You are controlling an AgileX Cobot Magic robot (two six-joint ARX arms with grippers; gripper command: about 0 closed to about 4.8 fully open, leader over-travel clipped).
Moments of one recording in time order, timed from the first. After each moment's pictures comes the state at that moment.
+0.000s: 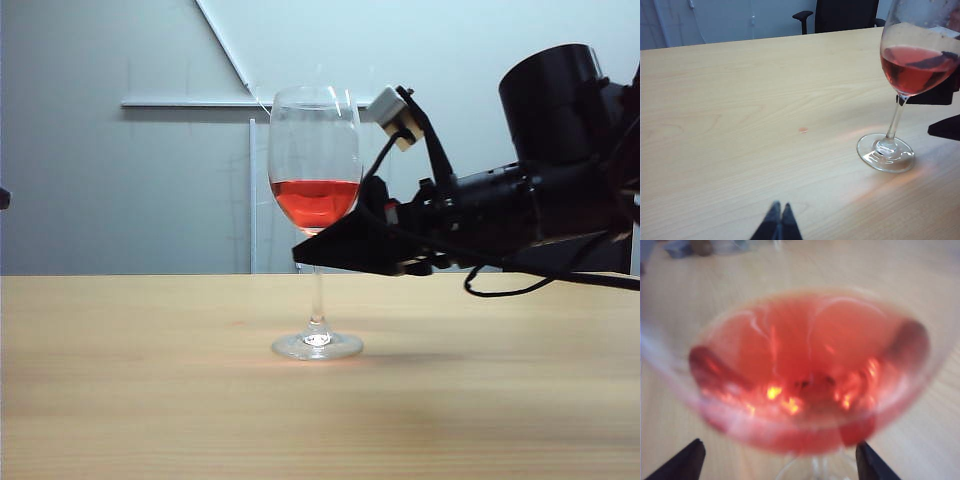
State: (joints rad) left arm -0.52 0.14 0.01 0.01 -0.07 -0.01; right arm 0.45 1.78 0.60 0.91 -0.69 -0.14
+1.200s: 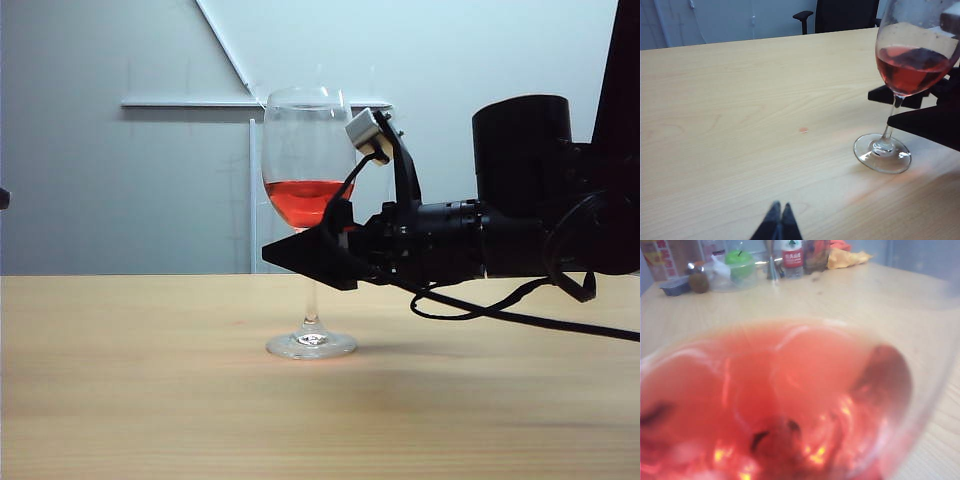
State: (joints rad) left arm -0.52 0.14 0.01 0.01 -0.07 -0.01; right arm 0.48 2.02 0.69 1.26 -0.67 -0.01
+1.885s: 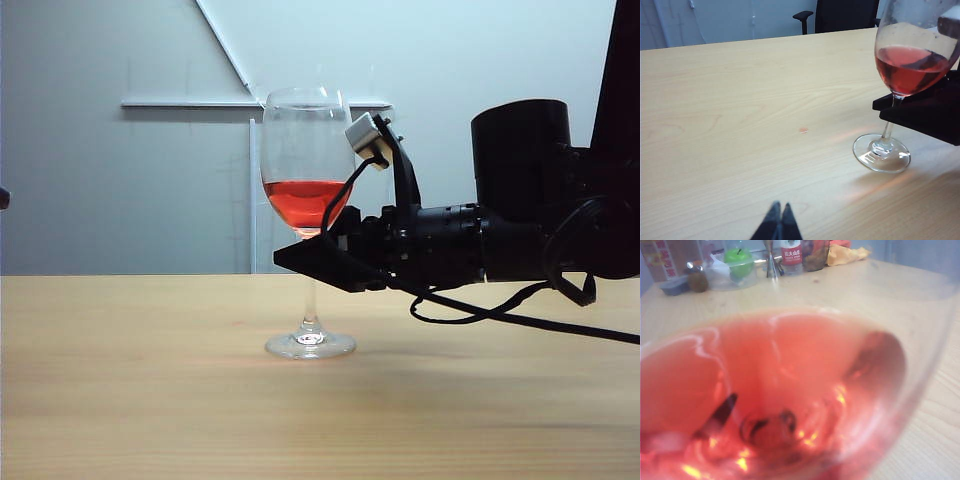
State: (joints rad) left arm -0.52 0.14 0.01 0.01 -0.07 -0.01; right arm 0.48 2.03 0.69 1.27 -0.67 0.00
